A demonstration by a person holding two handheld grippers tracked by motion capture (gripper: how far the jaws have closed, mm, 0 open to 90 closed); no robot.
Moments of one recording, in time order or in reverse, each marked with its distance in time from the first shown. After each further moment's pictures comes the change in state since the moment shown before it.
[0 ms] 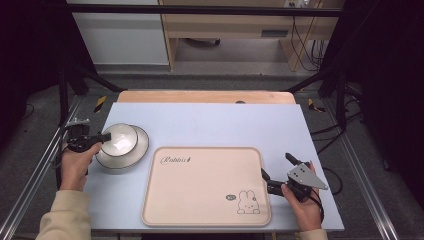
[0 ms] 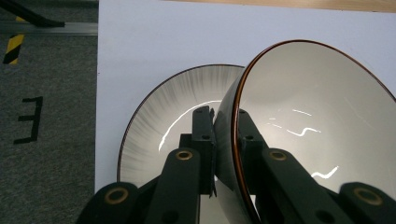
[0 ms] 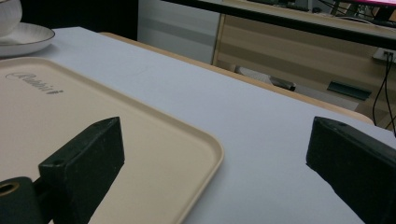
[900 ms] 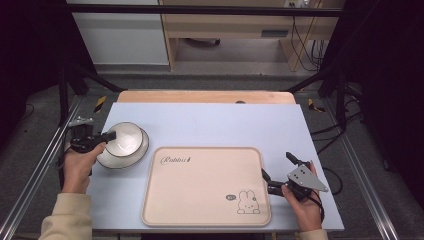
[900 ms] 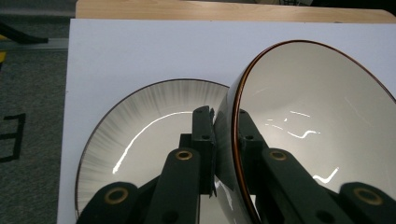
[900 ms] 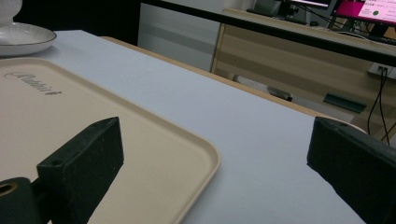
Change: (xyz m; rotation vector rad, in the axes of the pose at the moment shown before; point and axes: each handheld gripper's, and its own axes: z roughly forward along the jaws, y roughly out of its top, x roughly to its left) left arm -0.028 0.005 -0.013 -0.034 -0.087 -0.019; right arm -0.001 -0.002 0.000 -0.039 -0.003 -0.023
